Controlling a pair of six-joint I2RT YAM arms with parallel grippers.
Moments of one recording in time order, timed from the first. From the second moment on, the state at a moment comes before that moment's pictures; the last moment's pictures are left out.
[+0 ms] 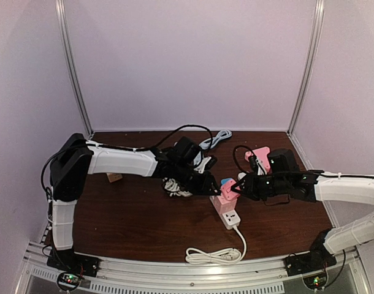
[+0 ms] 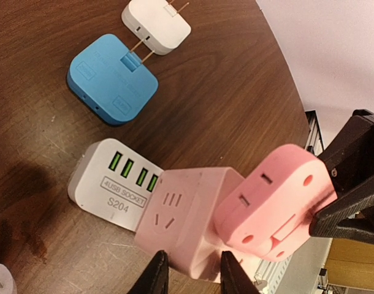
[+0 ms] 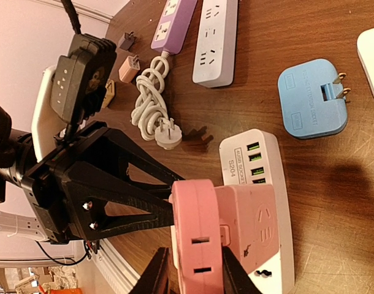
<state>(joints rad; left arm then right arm) -0.95 2.09 1.50 -0.22 0.49 -0.60 0.66 1.21 0.62 -0.04 -0.32 0.86</state>
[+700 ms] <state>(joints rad) -0.95 2.09 1.51 -0.23 0.48 -0.60 0.66 1.23 0.58 0.06 -0.32 0.91</state>
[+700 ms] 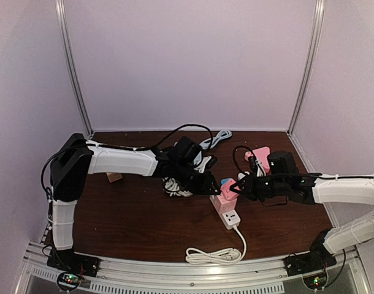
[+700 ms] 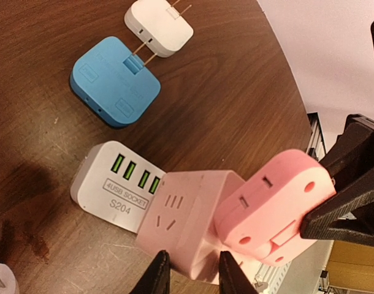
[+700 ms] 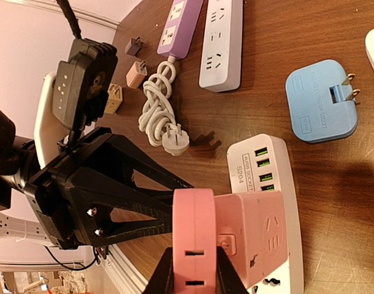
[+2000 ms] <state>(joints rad) -0.97 2.10 1.56 -0.27 0.42 -0.59 0.66 1.12 0.64 0.03 -0.25 0.95</state>
